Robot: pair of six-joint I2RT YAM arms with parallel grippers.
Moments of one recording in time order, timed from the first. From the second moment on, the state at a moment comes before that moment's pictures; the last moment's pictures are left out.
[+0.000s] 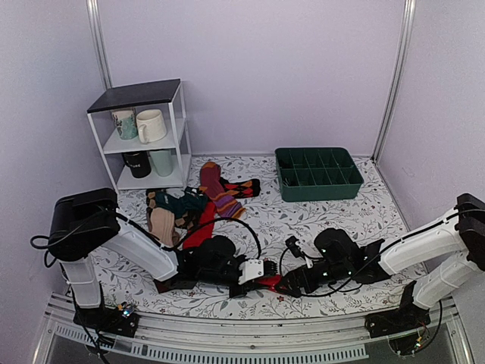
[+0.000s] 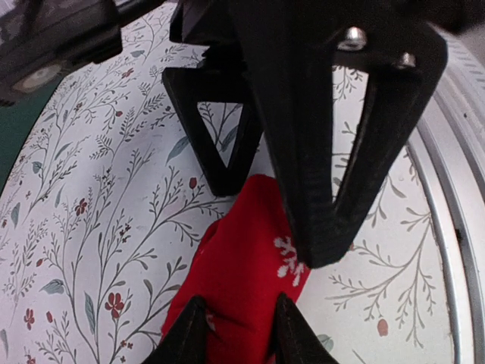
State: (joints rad) left arm -1.19 1.90 0.72 0.63 0.18 0.37; right arm 1.03 1.43 0.44 0.22 -0.24 0.59
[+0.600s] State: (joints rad) left arm -1.18 1.90 0.72 0.62 0.18 0.37; right arm 0.99 1.55 0.44 0.40 -0.40 0.62
